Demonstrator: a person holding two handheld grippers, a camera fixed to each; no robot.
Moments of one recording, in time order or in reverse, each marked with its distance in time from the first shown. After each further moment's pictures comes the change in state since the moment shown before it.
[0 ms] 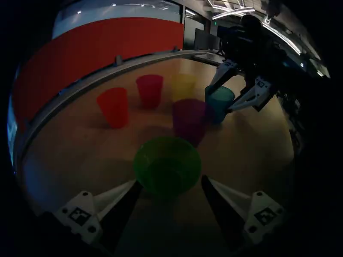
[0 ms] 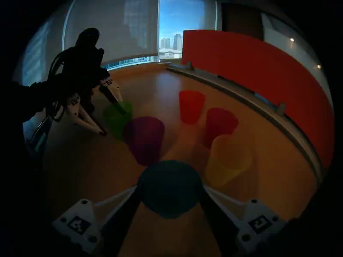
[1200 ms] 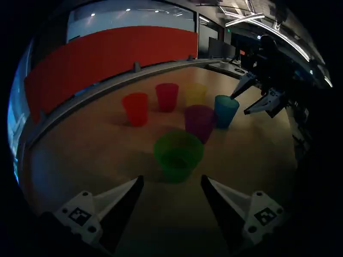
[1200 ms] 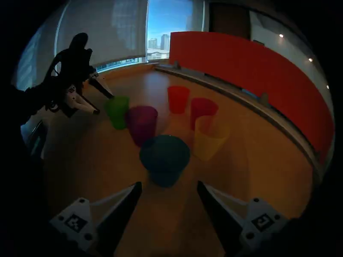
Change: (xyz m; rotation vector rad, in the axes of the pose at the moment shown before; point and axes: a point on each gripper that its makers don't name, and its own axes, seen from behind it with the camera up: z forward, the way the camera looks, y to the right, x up) left arm -0.005 -0.009 -0.057 0.120 0.061 -0.061; right arm -0.037 0.001 -0.061 -0.101 0.010 0.058
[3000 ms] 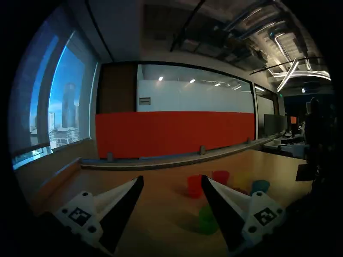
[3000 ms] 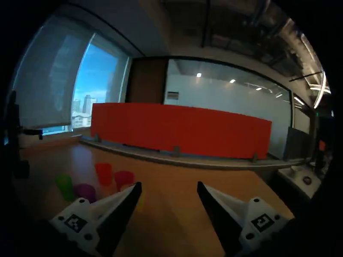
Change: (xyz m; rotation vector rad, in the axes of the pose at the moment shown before) left arm 0.095 -0.051 -0.141 0.550 0.650 -0.180; right arm 0.097 0.080 -0.116 -0.672 0.551 0.244
